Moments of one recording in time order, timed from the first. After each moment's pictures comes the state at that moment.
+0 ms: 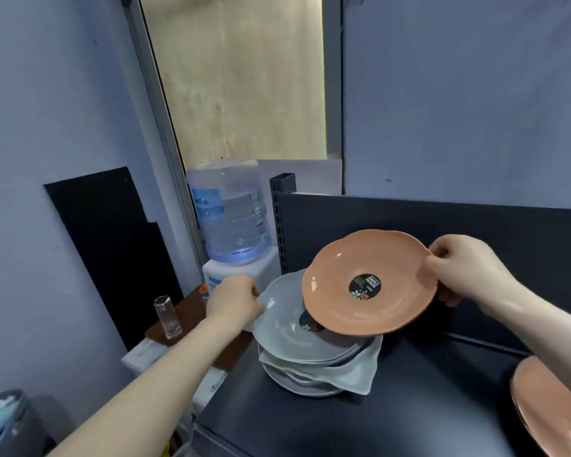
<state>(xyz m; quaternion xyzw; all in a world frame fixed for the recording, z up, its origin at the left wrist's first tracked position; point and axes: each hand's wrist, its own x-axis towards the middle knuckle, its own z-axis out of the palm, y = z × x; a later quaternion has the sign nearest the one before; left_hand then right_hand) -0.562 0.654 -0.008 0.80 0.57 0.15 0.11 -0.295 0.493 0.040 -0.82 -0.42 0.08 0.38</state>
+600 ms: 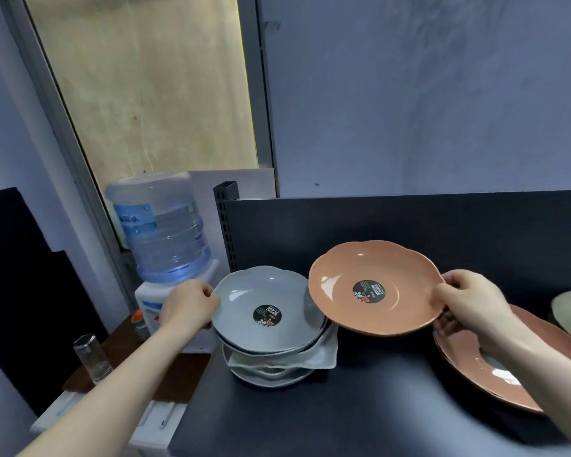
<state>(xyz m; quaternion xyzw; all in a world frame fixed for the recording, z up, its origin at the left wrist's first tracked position) -0.573 0.667 -0.006 0.80 0.53 0.21 0.18 -0.321 0.394 0.002 -0.82 -0.19 0.12 0.53</state>
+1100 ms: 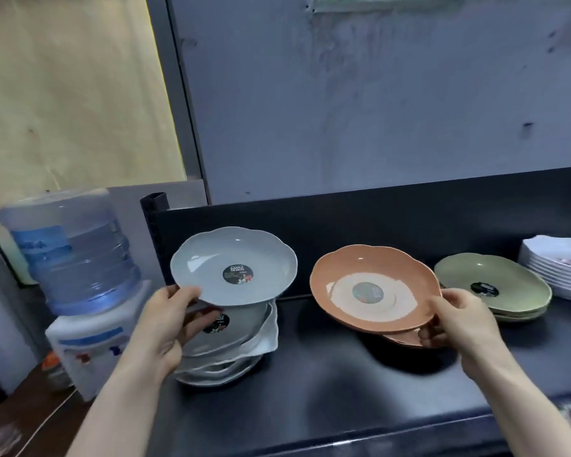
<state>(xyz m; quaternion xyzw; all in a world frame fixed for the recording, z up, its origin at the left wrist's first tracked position) -0.558 0.570 0.022 0.51 0.31 0.35 0.72 -0.354 0.293 -0.030 -0.75 -0.04 0.05 0.66</state>
